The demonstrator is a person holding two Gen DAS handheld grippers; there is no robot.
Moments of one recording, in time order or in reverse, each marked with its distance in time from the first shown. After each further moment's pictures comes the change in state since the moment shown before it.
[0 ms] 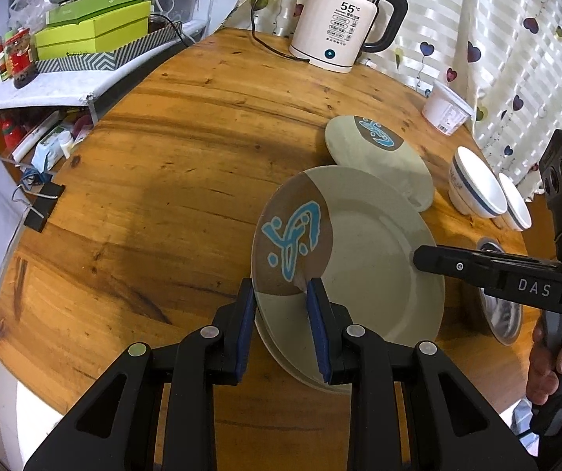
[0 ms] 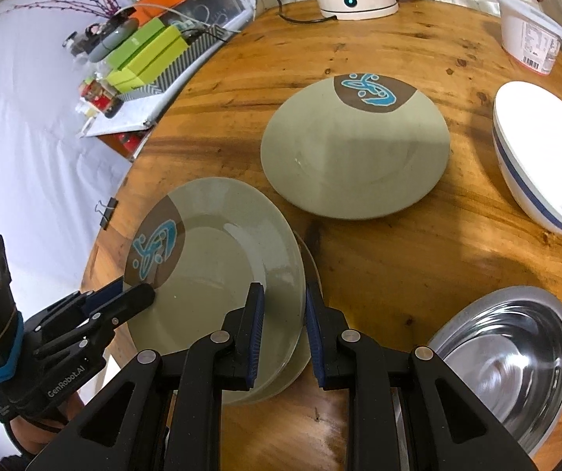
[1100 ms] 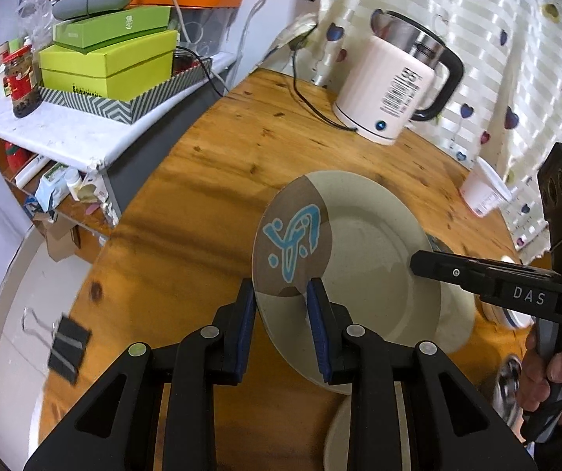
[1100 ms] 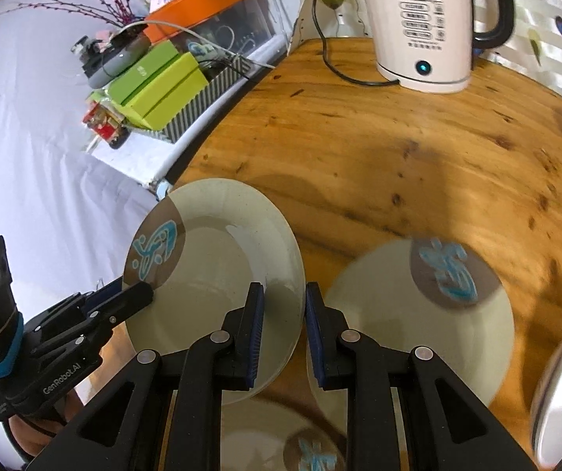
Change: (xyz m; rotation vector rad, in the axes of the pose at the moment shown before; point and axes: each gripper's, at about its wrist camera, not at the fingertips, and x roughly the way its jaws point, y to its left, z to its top) left arm 0.022 0.062 0.109 -0.069 -0.086 0.001; right arm 0.041 0.035 0.133 -0.088 -0.043 0.017
